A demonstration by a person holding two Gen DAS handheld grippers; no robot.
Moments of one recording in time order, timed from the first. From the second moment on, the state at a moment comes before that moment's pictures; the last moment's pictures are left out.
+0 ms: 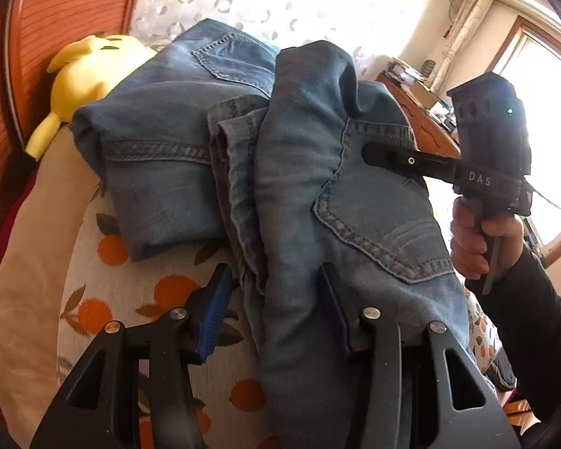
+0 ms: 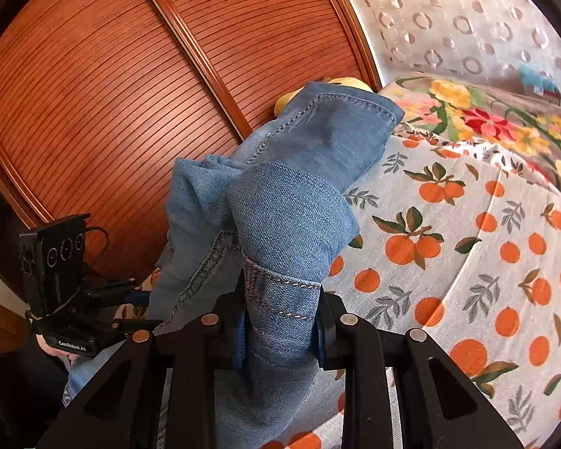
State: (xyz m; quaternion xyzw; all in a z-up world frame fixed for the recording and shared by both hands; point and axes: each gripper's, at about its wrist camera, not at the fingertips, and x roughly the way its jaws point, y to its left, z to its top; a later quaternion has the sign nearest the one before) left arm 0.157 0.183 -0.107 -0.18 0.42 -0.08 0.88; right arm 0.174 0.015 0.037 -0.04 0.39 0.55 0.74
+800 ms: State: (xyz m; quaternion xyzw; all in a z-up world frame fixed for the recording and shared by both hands) left arm 0.091 0.165 -0.043 -0.16 0.32 -0.10 0.93; right arm 0.101 -0.004 0.109 -0.03 0.28 0.58 0.76
